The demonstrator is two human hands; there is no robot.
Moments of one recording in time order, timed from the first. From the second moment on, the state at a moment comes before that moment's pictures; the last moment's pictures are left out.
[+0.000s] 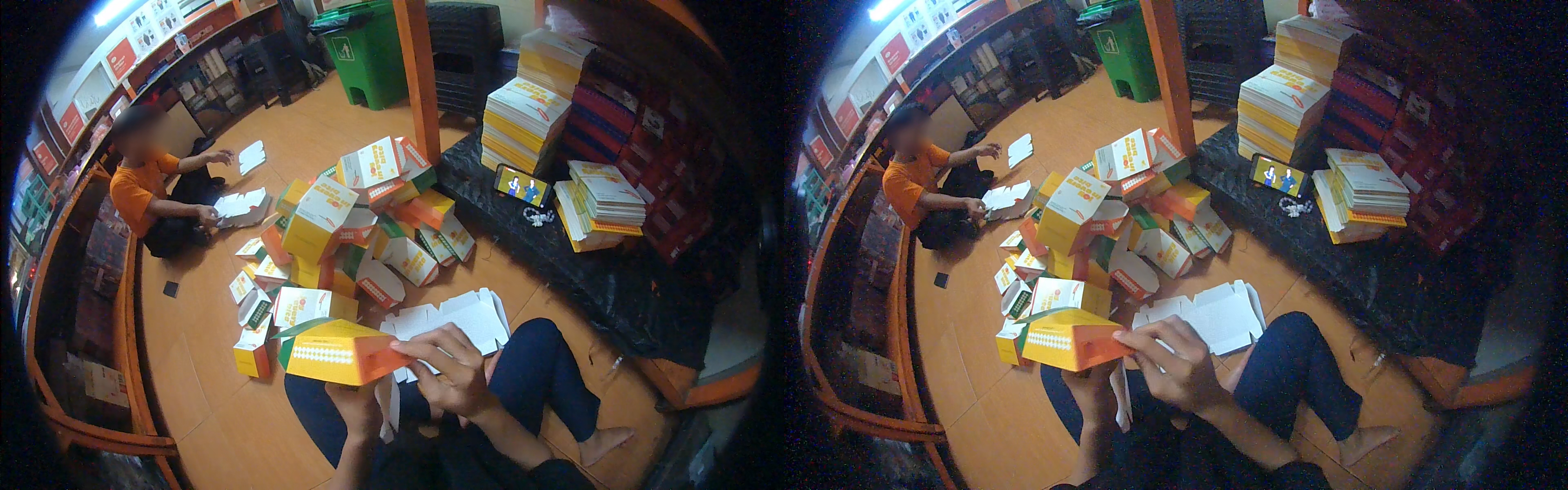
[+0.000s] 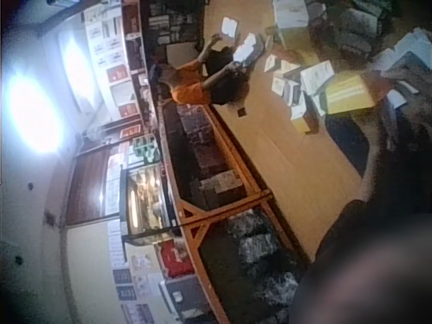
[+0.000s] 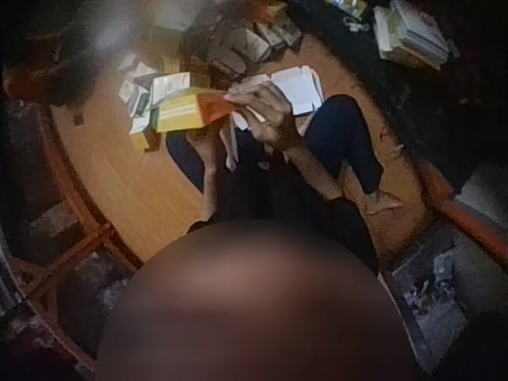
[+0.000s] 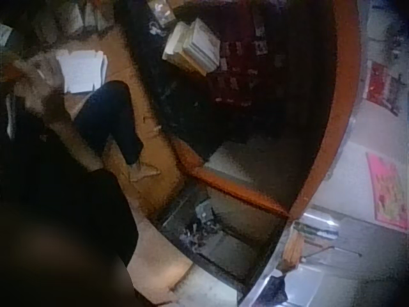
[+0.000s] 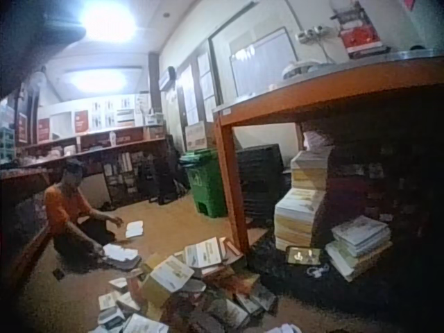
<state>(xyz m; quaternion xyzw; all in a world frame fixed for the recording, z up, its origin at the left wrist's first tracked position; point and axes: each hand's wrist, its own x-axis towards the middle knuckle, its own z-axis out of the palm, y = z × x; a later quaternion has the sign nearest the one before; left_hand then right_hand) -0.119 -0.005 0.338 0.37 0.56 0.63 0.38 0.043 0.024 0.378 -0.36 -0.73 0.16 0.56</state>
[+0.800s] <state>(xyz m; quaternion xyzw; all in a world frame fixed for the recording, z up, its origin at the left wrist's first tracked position) -0.093 -0.010 0.347 0.23 0.37 0.72 0.54 0.041 0.030 0.358 -0.29 -0.75 0.29 0.53</state>
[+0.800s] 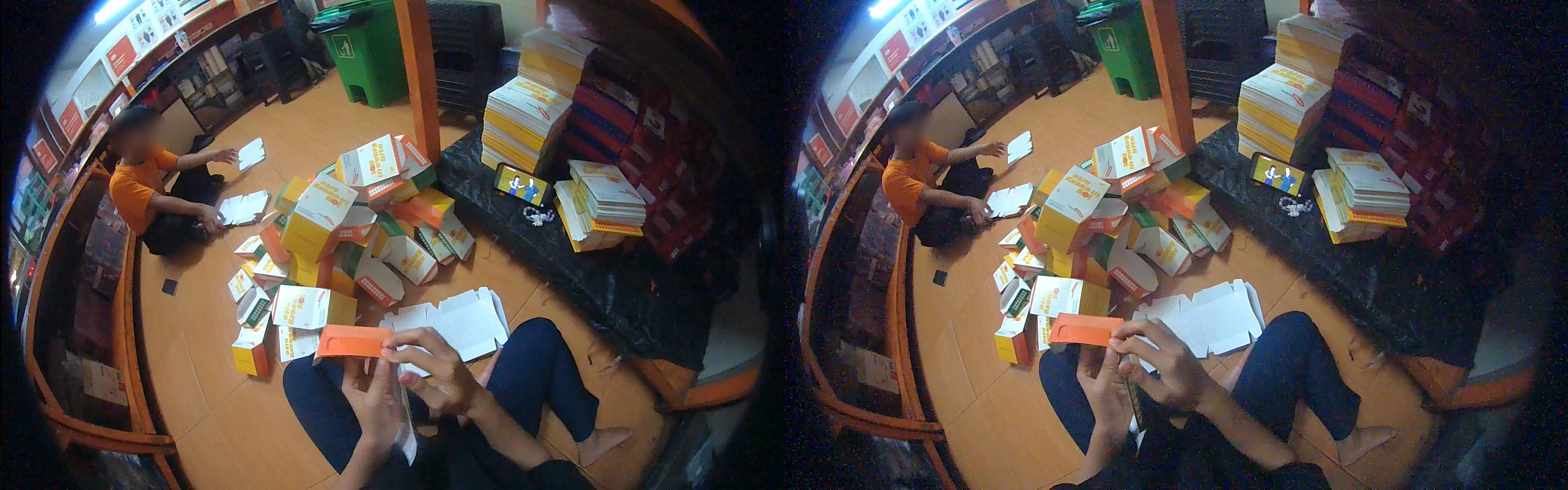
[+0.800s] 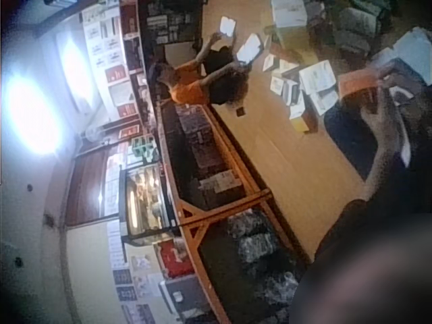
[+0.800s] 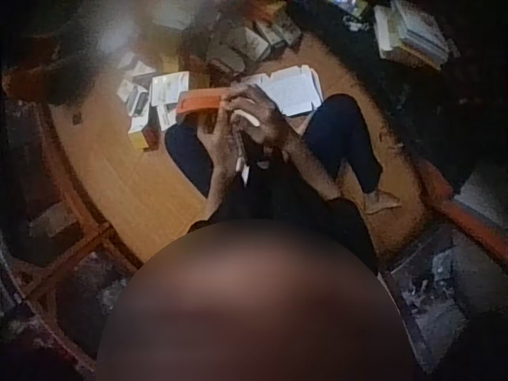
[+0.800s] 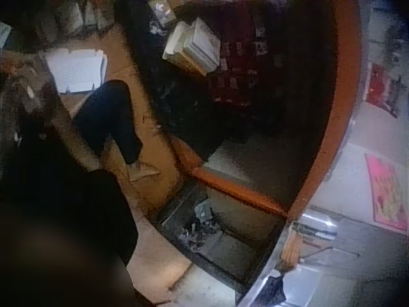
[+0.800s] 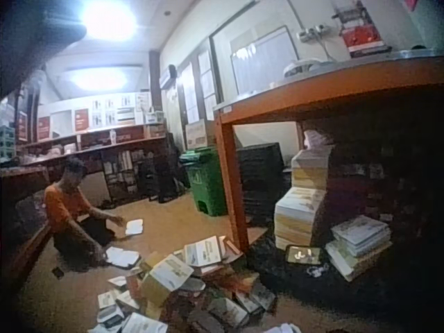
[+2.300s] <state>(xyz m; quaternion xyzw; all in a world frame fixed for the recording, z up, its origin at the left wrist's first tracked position) -0.119 -0.031 0.306 0.30 0.52 0.63 0.49 0.045 0.024 0.362 -0.30 -0.80 0.25 0.46</state>
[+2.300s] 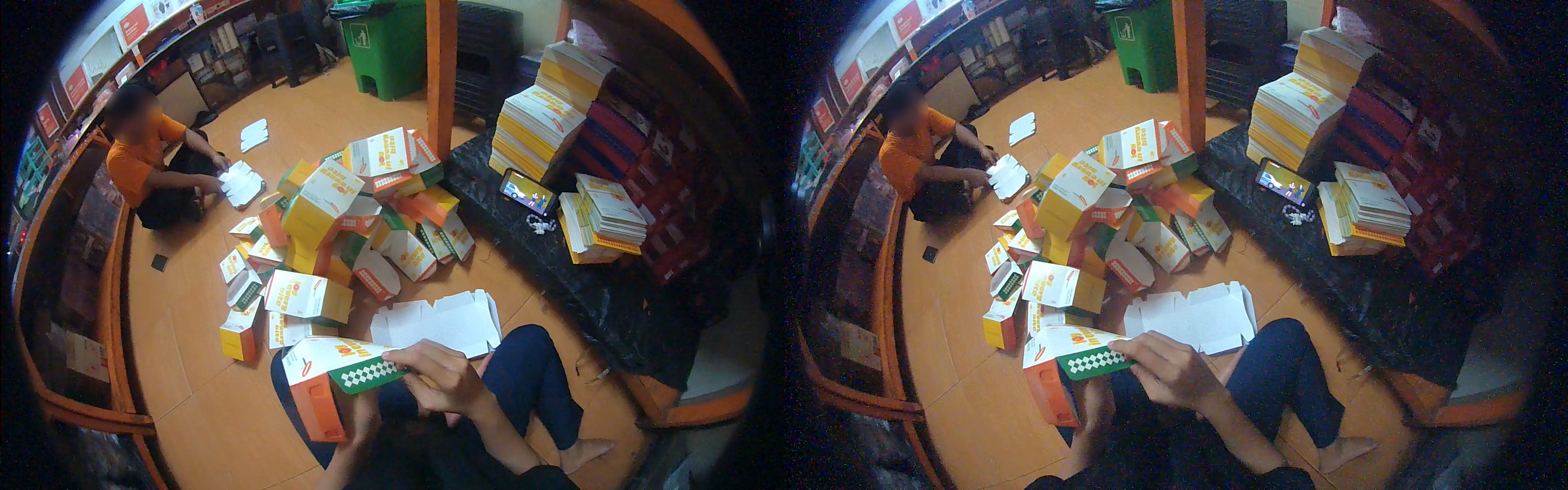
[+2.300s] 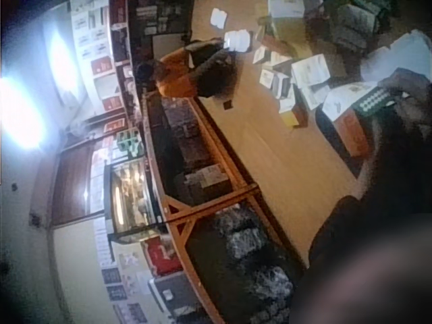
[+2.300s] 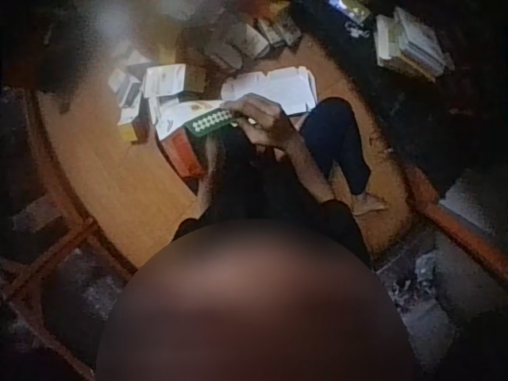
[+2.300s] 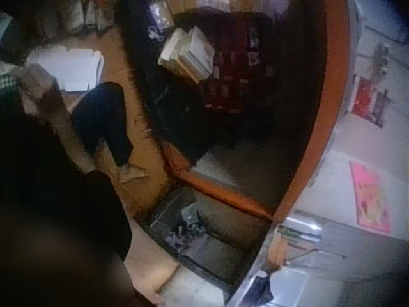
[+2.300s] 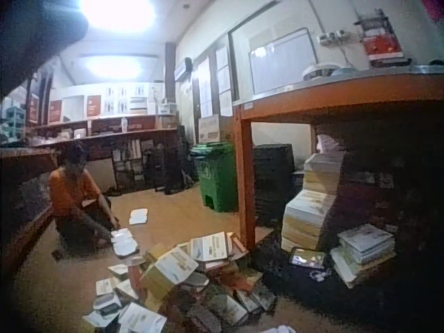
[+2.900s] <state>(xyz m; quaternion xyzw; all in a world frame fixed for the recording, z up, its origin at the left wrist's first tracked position) -0.110 -0.013 0.329 0.32 0.49 0.58 0.56 0.040 0.030 0.339 -0.32 -0.78 0.14 0.52</state>
